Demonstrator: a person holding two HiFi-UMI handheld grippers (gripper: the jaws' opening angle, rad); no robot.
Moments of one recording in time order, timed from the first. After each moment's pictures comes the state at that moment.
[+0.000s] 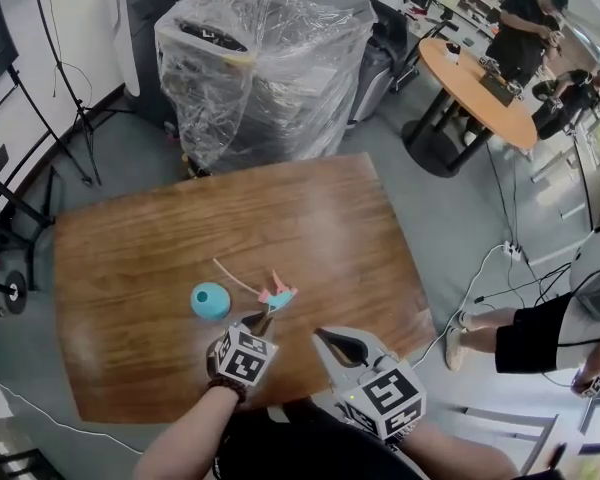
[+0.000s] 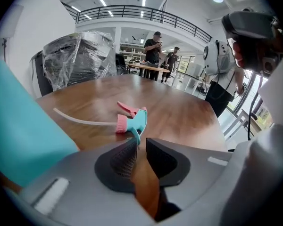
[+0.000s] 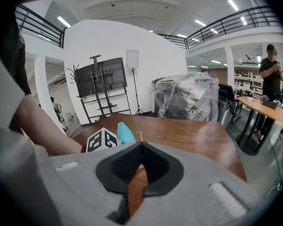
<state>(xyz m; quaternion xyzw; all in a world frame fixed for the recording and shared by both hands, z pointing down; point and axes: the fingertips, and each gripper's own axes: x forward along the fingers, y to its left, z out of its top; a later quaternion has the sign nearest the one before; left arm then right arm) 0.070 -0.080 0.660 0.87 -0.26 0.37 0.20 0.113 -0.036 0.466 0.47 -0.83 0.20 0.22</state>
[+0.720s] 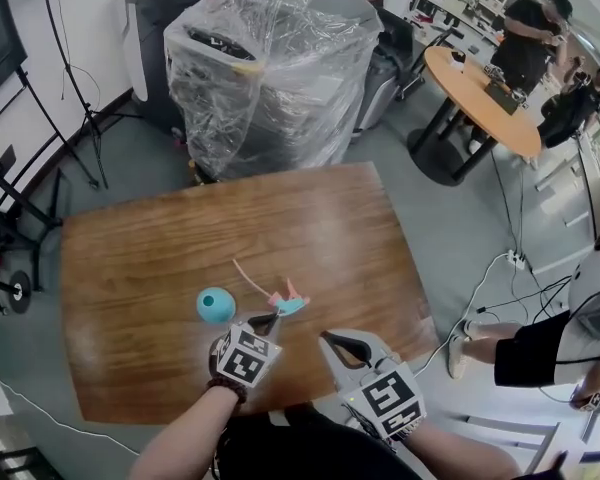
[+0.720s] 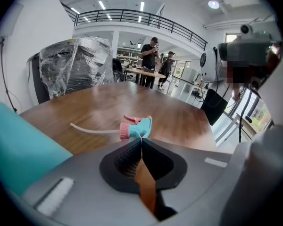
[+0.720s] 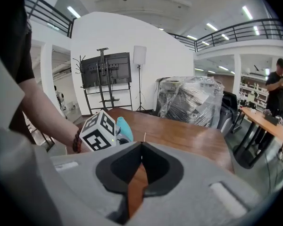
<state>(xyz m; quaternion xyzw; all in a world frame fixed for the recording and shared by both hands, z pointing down) 0.079 -0.088 0.628 0.89 -0.24 0.34 0.19 0.115 -0.038 0.470 0.45 -0.84 0.16 0.27</state>
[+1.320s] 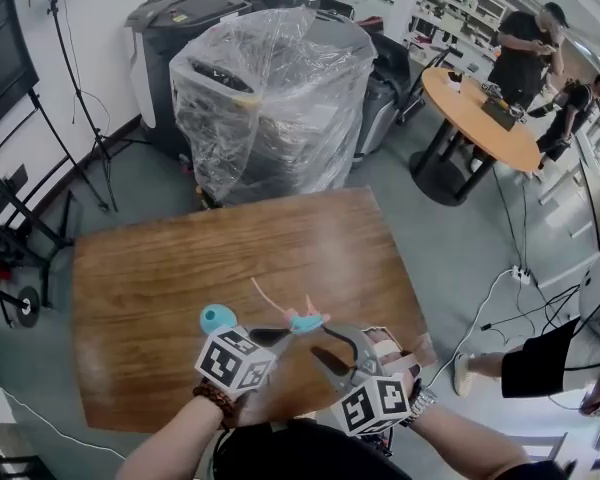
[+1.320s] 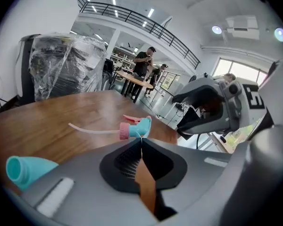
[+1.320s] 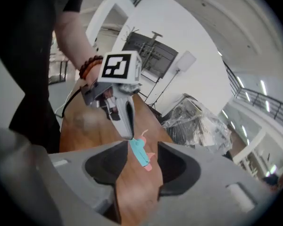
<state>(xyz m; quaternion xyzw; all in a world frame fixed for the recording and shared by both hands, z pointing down) 0.101 -0.073 0.527 0.90 -0.16 0.28 0.29 0.116 -0.048 0.471 0.33 -0.82 -0.14 0.44</state>
